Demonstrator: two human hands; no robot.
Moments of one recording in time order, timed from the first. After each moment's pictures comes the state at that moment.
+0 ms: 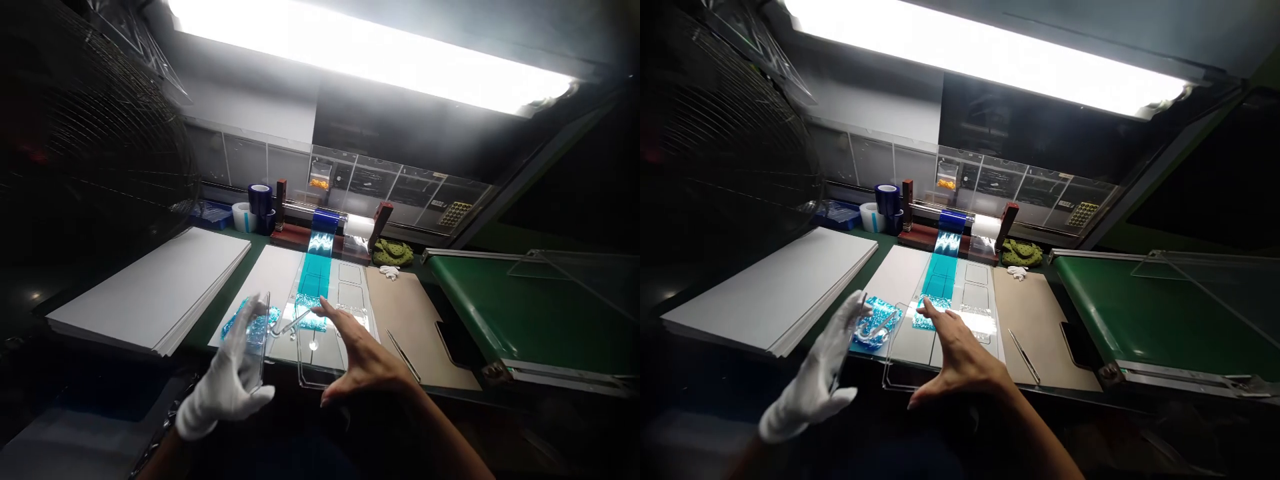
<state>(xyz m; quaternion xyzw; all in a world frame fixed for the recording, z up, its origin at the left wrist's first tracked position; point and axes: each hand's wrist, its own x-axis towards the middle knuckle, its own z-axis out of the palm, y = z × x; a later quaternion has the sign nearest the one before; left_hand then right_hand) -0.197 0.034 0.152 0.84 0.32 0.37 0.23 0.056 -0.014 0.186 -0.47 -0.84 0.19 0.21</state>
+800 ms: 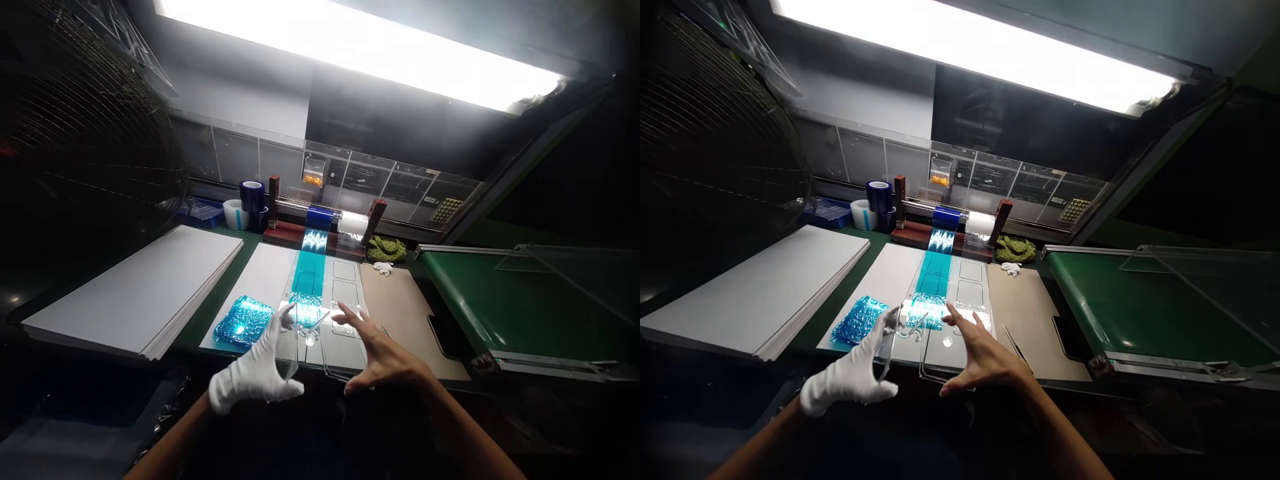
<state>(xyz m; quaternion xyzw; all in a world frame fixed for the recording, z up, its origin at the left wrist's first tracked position) -0.171 0.058 0.138 0.89 0.27 0.20 0.31 0.112 -0.028 0.170 -0.52 -0.81 0.22 0.15</state>
